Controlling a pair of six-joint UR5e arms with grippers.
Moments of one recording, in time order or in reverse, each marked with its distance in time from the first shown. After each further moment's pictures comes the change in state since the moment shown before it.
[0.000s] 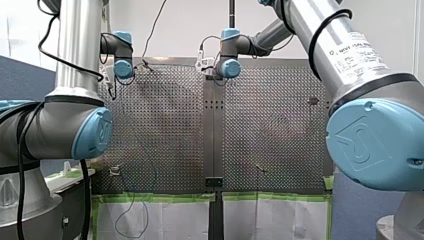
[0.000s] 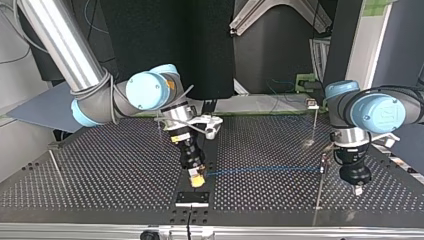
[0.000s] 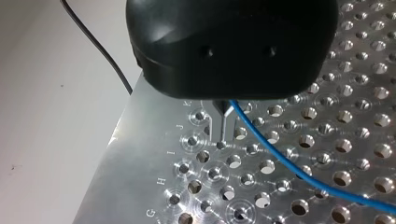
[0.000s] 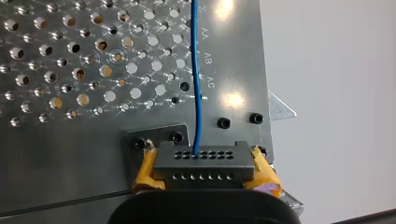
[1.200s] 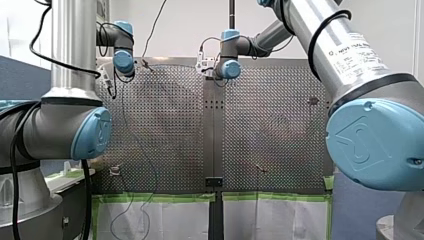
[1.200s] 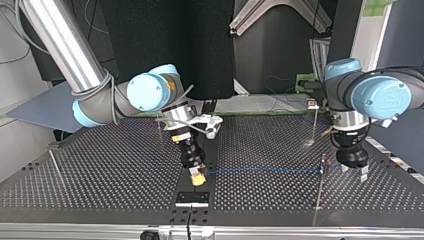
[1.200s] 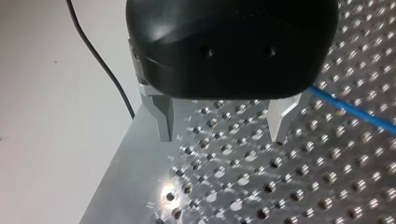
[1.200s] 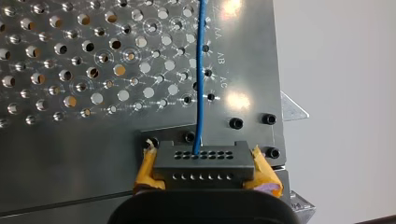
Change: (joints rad) left arm -0.032 0.111 -0.068 -0.176 -0.049 -0.077; right arm -0.001 0.007 -0.002 0.015 -0.006 -0.004
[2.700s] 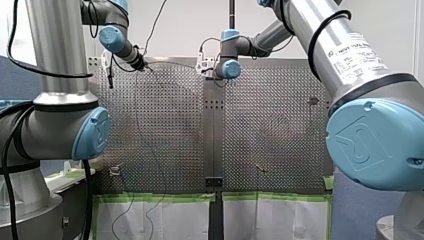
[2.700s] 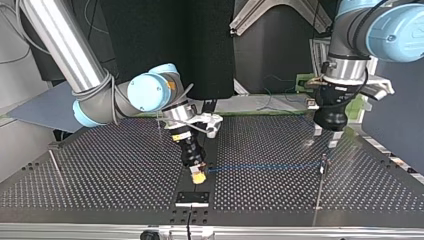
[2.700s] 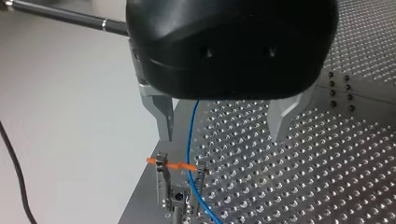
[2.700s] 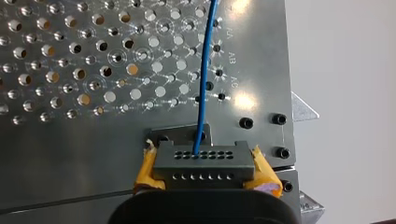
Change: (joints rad) left arm -0.026 0.264 -0.140 -0.234 0.288 0.123; right arm 0.000 0.001 0.000 0.022 0.000 -0.003
